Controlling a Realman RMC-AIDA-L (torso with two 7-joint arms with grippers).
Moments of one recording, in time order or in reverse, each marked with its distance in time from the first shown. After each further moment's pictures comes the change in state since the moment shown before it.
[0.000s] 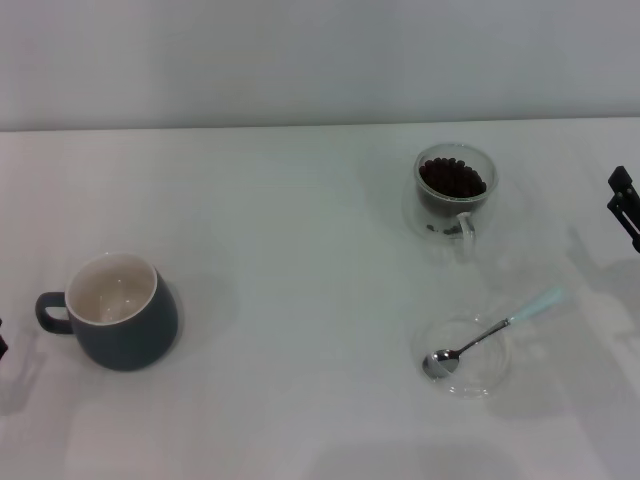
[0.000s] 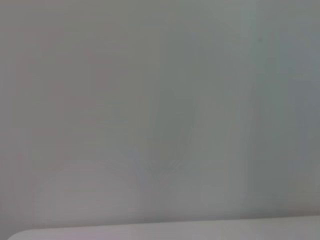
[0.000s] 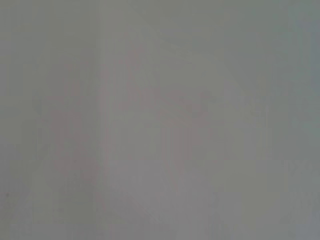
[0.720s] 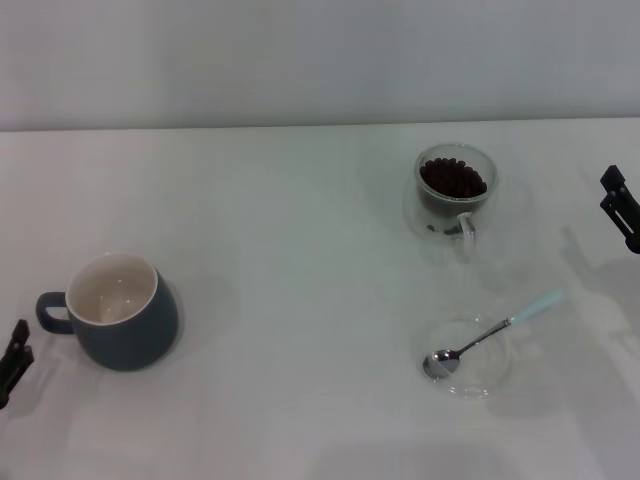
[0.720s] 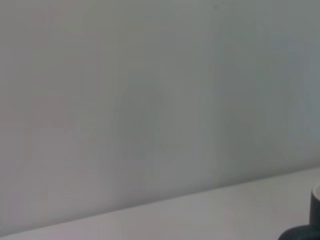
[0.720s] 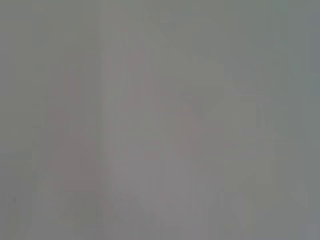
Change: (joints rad) left arm -0.027 0.000 0.000 -0.026 0.069 -0.064 0.109; right arm 0.008 0.003 0.000 0.005 -0.006 0.002 0.029
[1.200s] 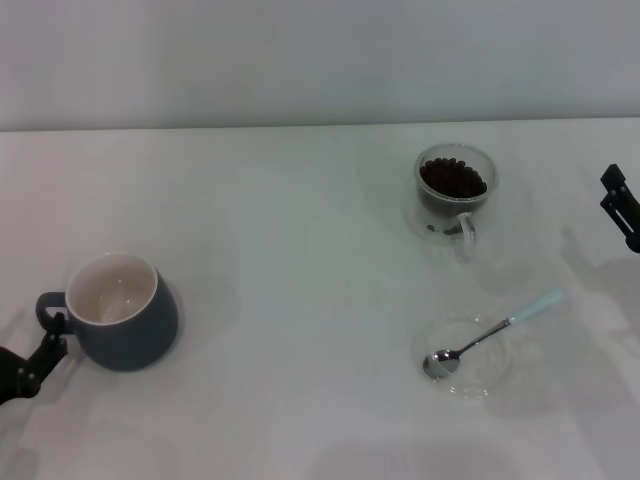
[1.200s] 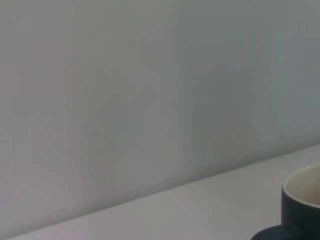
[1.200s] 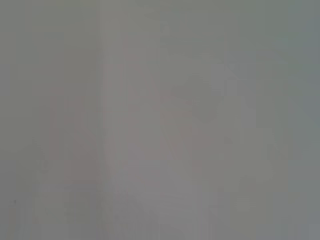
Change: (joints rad) left arm -0.056 0.000 0.000 0.000 0.057 -0.068 0.037; right arm 0.000 0.000 0.000 0.000 0.000 -0.004 0.000
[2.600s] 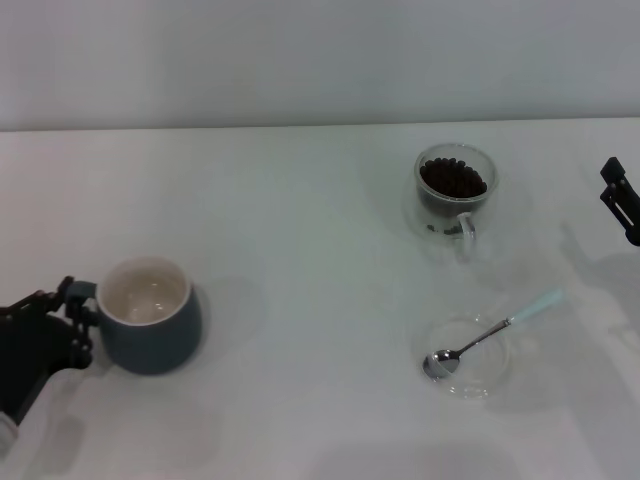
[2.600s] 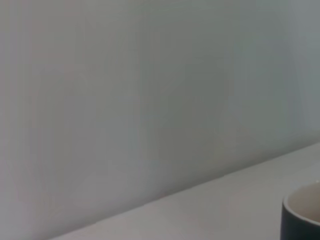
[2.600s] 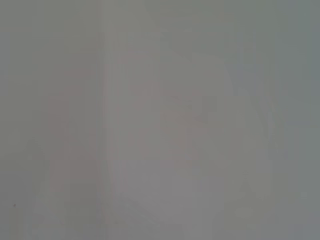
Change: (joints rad) left arm -0.076 -0.005 0.001 0.066 0.020 -0.079 0.053; right arm 0.006 0.000 0.000 -0.014 0.000 0.004 0.000
